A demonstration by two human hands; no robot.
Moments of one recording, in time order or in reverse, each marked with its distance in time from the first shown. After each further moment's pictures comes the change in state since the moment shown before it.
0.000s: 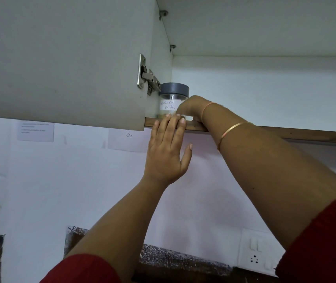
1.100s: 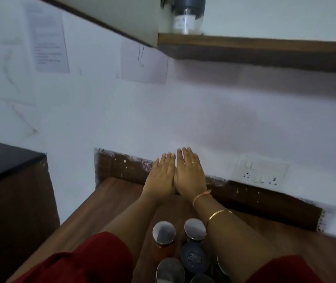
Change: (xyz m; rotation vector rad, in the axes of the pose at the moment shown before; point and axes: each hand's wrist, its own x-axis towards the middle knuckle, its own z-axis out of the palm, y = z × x) left_hand -0.240 0.055 -0.073 0.001 -1.076 -0.254; right_hand -0.190 0.196 0.266 -0.443 0.112 -0.375
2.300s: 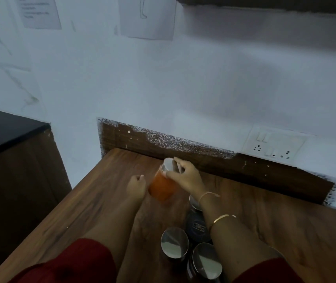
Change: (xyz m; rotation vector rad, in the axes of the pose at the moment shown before) left_hand -0.076 -0.038 0.068 -0.889 -0.036 -1.062; right_hand -0.053 -0.009 0.052 0.986 -0.375 0.480
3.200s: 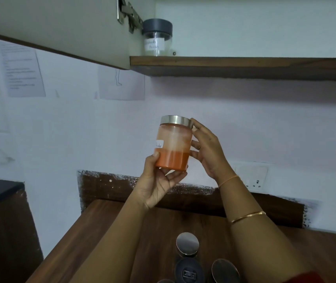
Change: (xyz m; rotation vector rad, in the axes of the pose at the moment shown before) left_hand -0.070 0.175 -0.013 -1.126 -1.009 0.249; right_hand -0.014 -0.145 -0.151 0.635 0.185 -0.385
